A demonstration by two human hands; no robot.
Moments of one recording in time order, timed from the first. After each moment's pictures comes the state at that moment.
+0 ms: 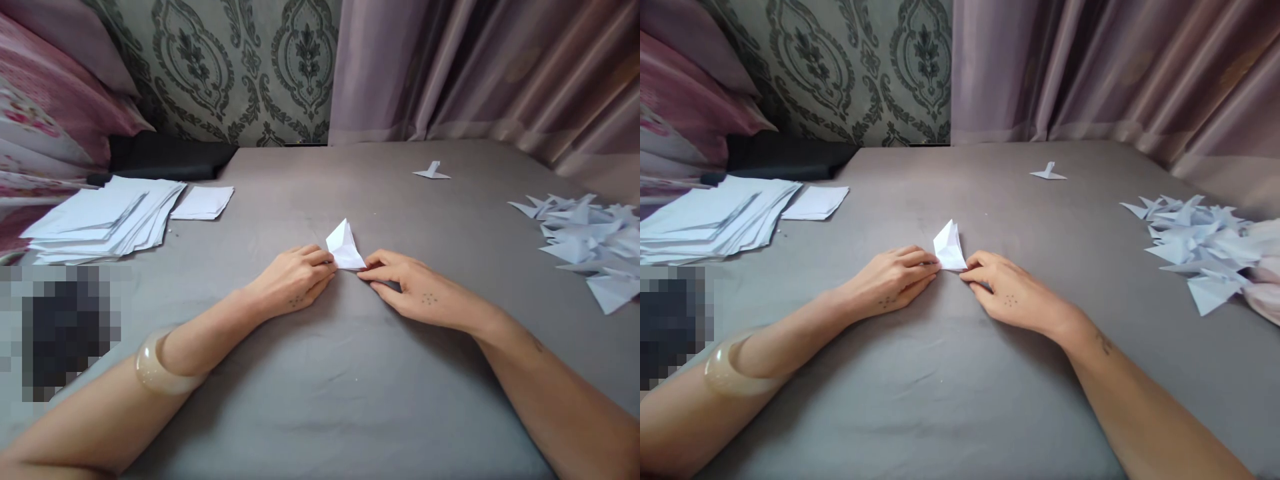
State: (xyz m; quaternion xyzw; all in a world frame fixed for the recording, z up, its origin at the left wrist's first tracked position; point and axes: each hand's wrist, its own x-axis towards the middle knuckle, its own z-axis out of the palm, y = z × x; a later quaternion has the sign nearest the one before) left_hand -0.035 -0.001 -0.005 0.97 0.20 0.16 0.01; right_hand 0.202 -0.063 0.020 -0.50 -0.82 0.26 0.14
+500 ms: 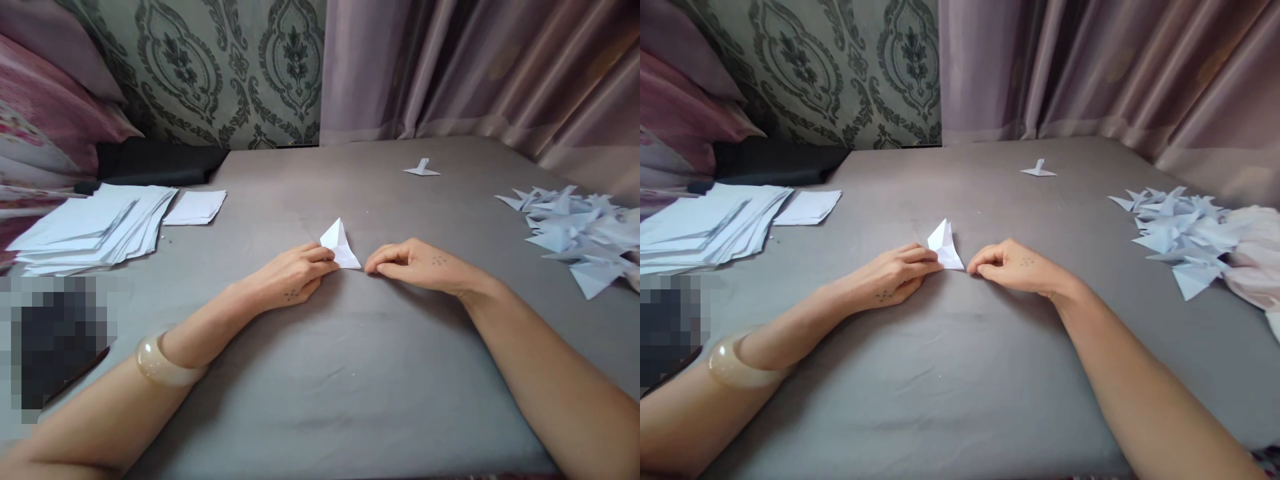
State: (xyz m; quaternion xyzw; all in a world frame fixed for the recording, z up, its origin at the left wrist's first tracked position) left_hand -0.036 0.011 -0.001 0.98 0.15 0.10 0.10; right_hand 0.223 -0.044 0.020 -0.57 -0.68 0.43 0.17
